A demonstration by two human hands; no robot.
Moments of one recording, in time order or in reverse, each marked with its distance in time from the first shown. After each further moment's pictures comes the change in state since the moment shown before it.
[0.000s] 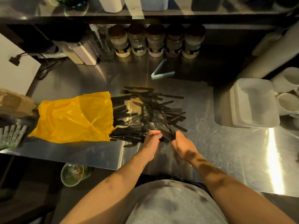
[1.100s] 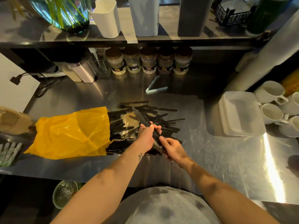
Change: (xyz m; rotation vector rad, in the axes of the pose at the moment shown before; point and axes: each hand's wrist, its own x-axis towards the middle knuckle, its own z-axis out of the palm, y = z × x) left_hand 0.009 0.088 0.024 -0.381 0.012 -0.009; right_hand -0.007 -0.050 -0.026 0.793 0.017 0.082
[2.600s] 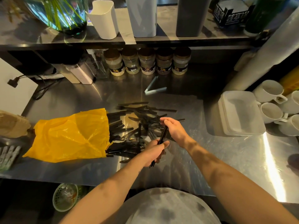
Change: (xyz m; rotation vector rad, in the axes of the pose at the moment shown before) left_hand -0.035 -0.029 -0.028 0.765 -0.362 -0.107; right_hand 0.049 -0.053 -0.024 -0.010 0.040 -0.140
